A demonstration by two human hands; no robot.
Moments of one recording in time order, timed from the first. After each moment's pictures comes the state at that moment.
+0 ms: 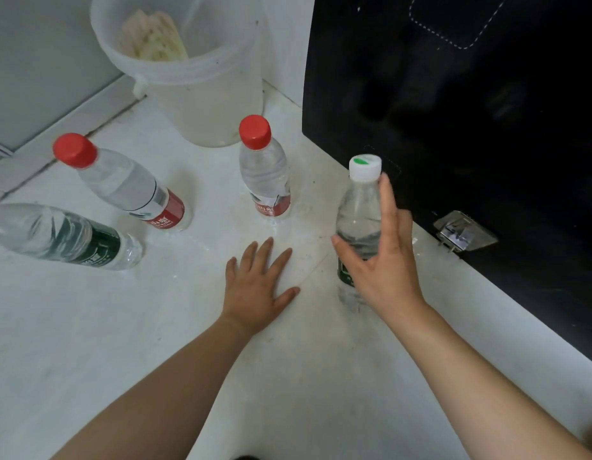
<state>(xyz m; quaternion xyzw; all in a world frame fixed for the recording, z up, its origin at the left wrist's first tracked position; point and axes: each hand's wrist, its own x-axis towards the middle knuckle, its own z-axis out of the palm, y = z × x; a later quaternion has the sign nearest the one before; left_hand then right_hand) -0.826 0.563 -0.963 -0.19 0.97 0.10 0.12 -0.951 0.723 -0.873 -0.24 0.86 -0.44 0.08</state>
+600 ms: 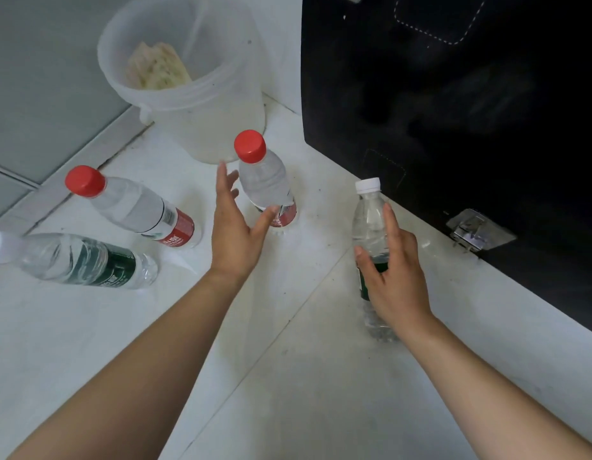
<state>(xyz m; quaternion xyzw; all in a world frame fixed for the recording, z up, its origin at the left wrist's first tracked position) -0.895 0.518 -0.888 -0.32 0.83 0.42 -0.18 -0.950 0.736 -0.905 -0.19 0.87 -0.44 0.12</state>
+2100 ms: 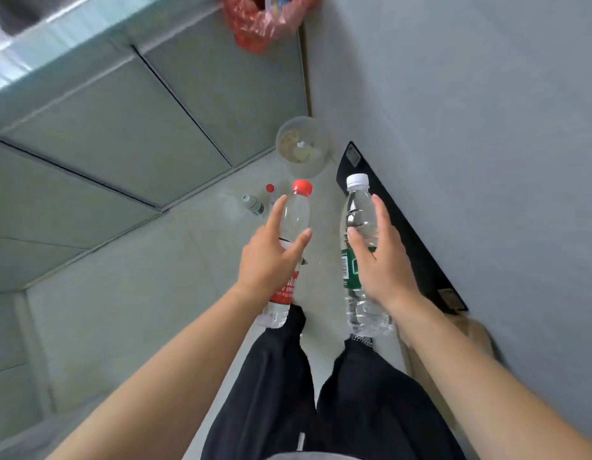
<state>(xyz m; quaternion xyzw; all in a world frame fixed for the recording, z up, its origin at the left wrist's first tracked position) -0.756 0.728 -0.158 -0.49 0.79 0.37 -0.03 -0.883 0.849 -0.158 -0.27 0.82 -0.40 0.31</state>
